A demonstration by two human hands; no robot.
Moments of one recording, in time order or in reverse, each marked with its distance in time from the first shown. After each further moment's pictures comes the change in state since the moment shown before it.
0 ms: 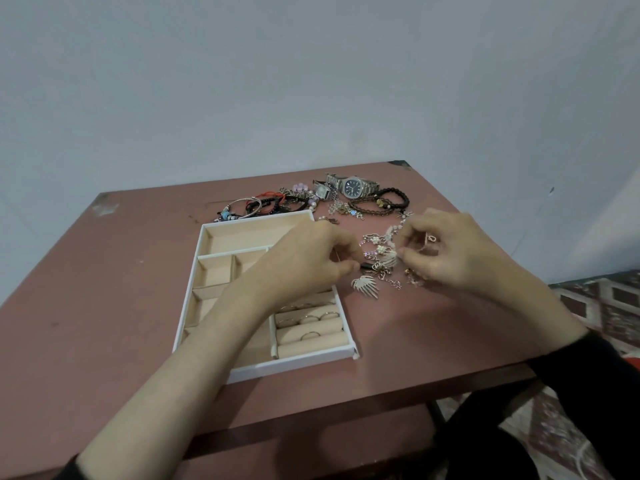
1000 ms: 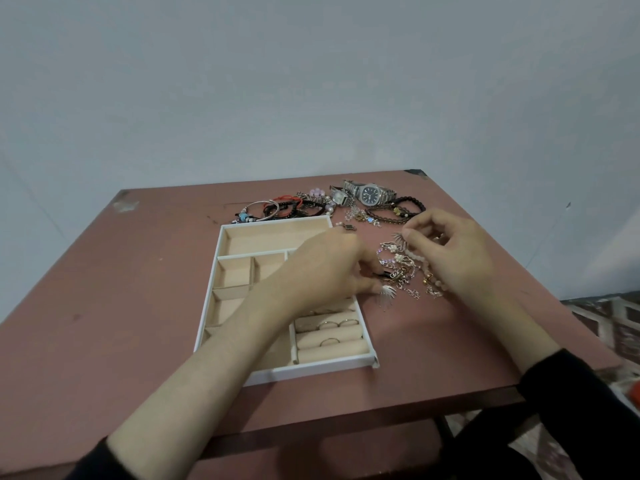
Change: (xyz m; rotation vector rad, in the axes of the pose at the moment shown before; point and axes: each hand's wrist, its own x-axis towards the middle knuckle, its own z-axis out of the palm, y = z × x) left_hand 0.004 -0.005 0.003 0.203 -0.059 0.038; right_hand 0.016 -0.006 0.031 0.389 0.294 0.221
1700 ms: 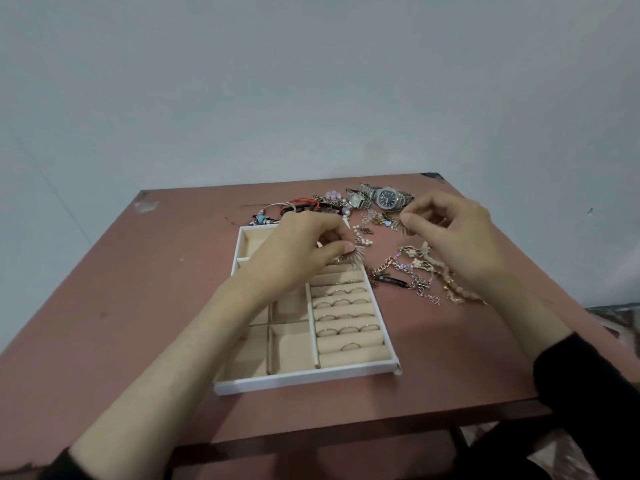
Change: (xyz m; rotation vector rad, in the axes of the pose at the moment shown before) left_hand -0.021 -0.039 -0.023 -0.328 0.262 -0.095; right_hand 0.014 -0.031 0.011 0.017 -0.063 -0.049
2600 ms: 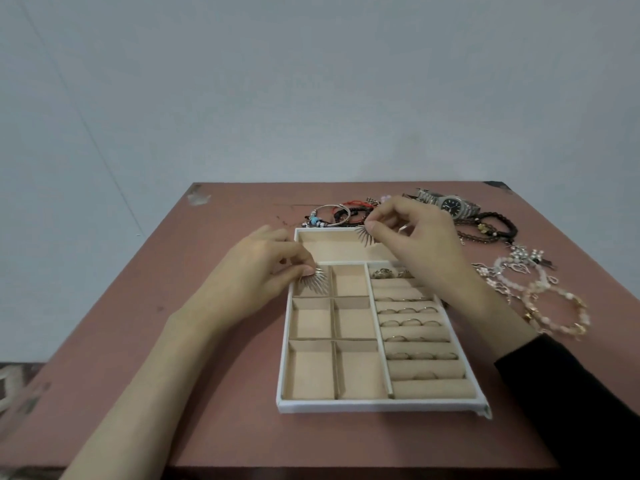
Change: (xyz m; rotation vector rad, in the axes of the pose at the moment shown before) left_hand -0.054 -0.089 -0.052 0.317 0.105 0.062; right_hand 0.018 -0.033 0.095 0.022 -0.158 -0.106
